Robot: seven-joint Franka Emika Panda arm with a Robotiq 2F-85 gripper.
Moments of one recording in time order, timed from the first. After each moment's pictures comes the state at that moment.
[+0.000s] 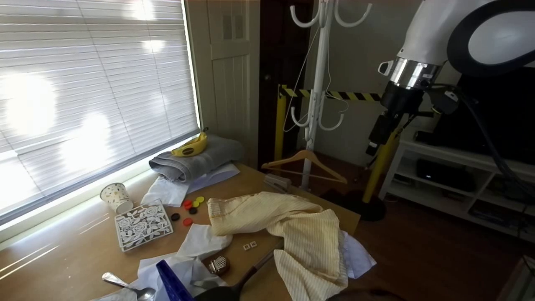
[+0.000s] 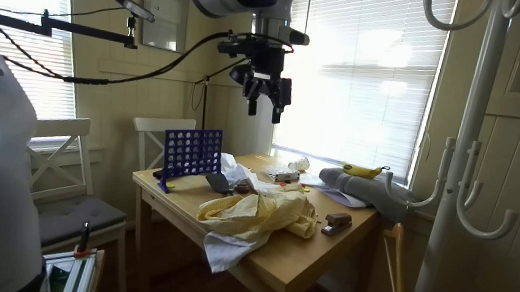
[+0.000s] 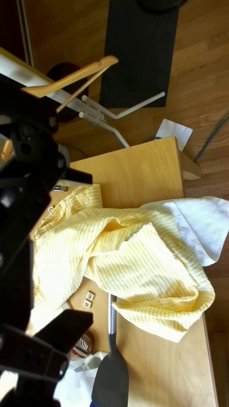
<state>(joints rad) 0.17 -0.33 0.17 -2.25 0.10 2.04 0.05</state>
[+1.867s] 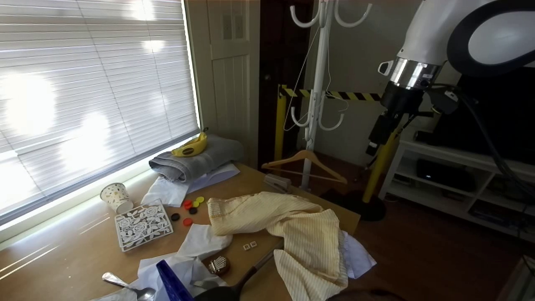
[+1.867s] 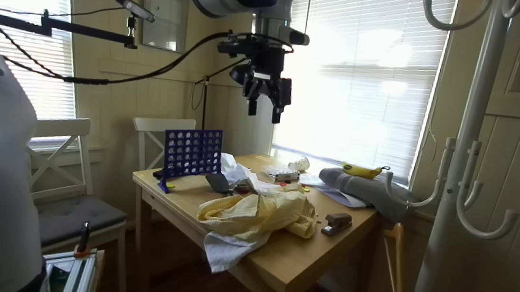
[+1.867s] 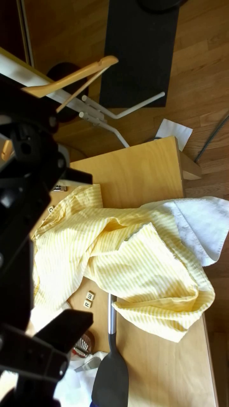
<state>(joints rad) 0.17 -0.33 0.17 -2.25 0.10 2.04 0.05</state>
